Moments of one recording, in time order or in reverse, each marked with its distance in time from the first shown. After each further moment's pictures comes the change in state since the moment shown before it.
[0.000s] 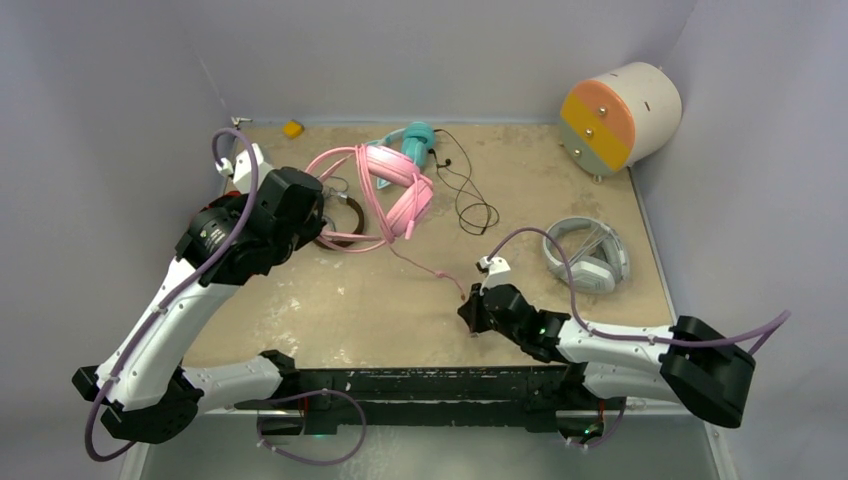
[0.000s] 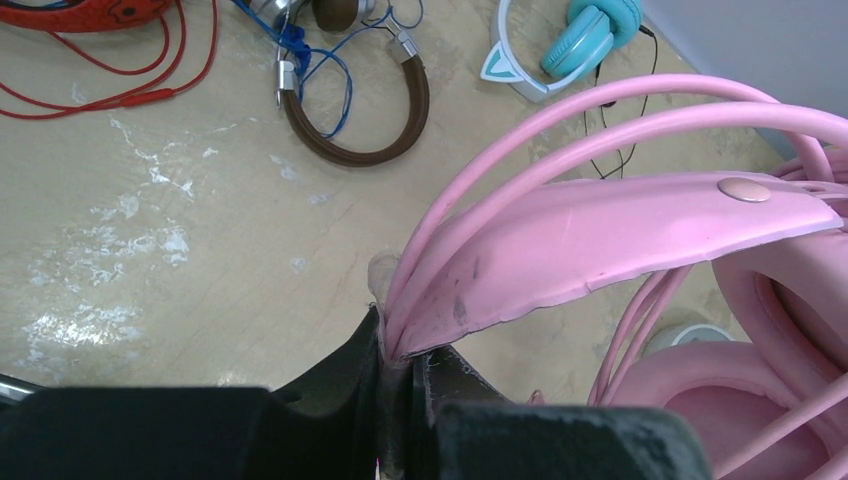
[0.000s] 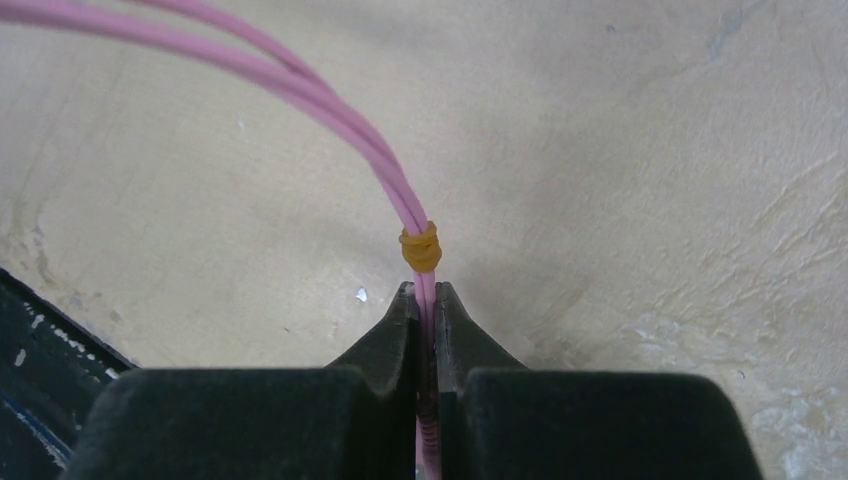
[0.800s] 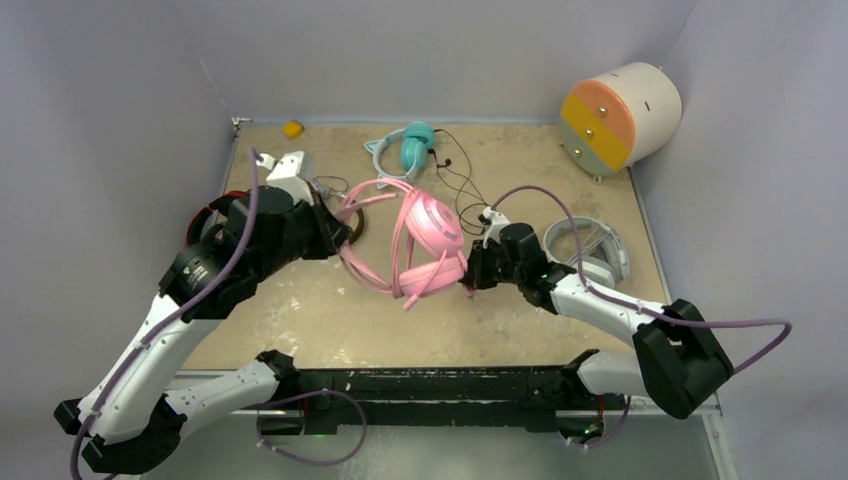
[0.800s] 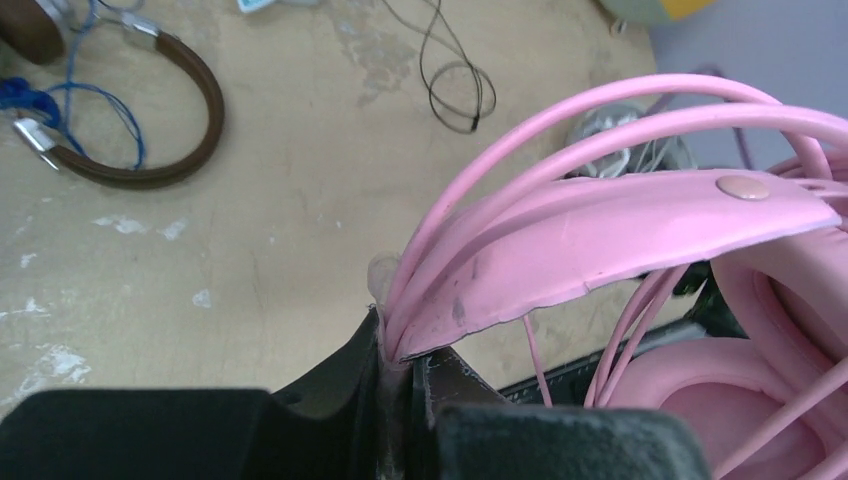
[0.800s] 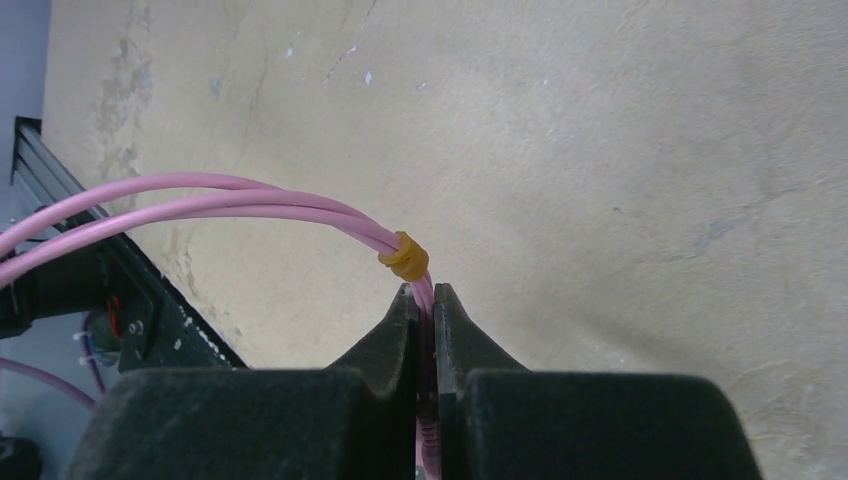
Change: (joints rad) left arm 0.000 -0.188 -0.183 0.348 0.429 0.459; right arm -0.389 0.179 0.271 -0.114 -0.536 -0.122
